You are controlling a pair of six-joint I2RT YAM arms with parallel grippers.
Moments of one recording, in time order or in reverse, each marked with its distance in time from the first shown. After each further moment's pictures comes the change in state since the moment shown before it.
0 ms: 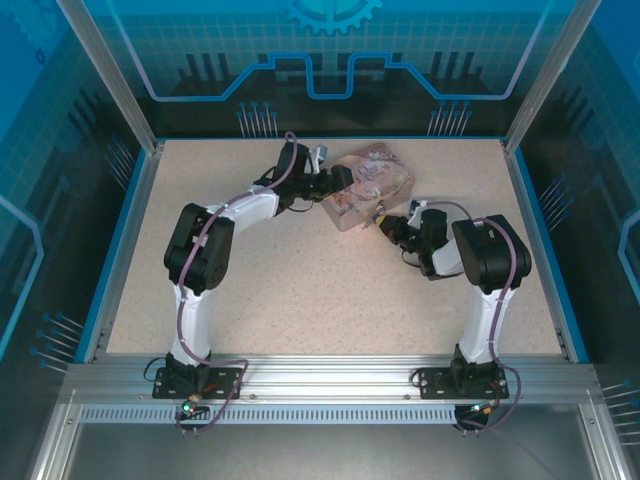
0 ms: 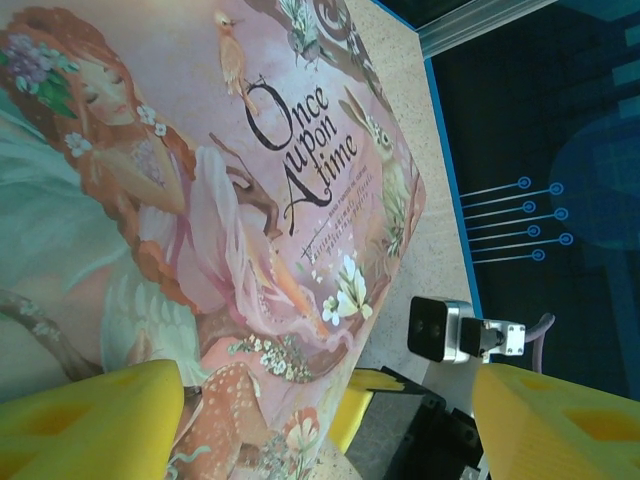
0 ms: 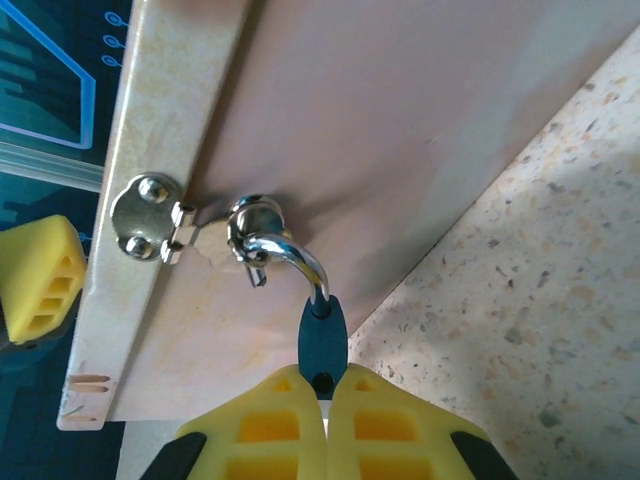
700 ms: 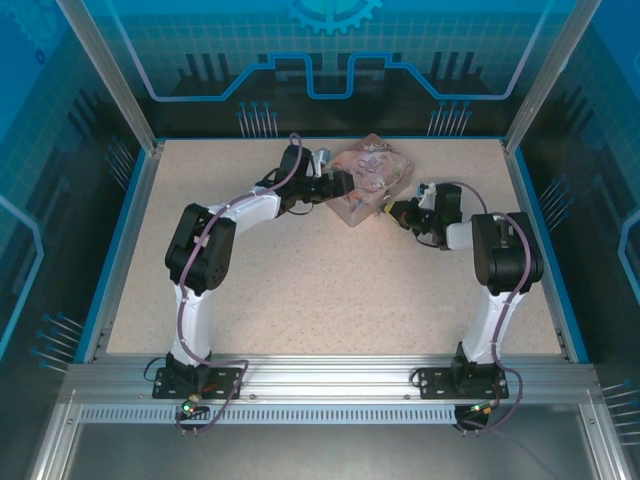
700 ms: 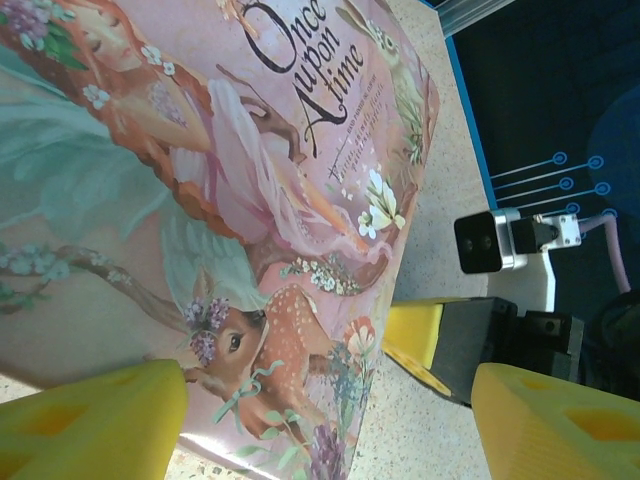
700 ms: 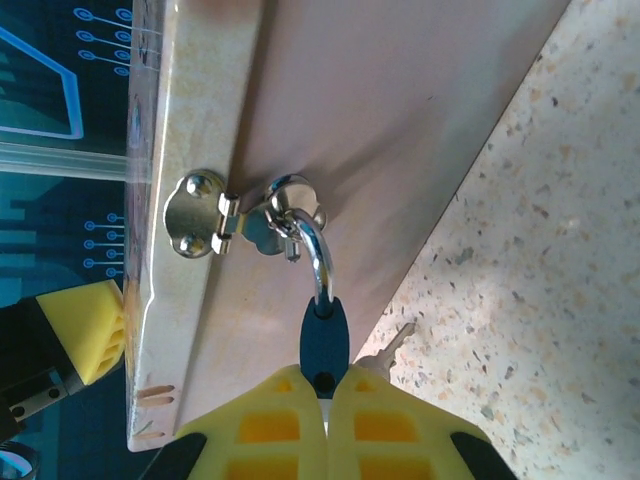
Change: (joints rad) left arm -0.007 0.003 -0.003 -0.031 -0.028 0.098; right arm -0.117 -0.035 0.267 -0.522 -0.211 -0.091
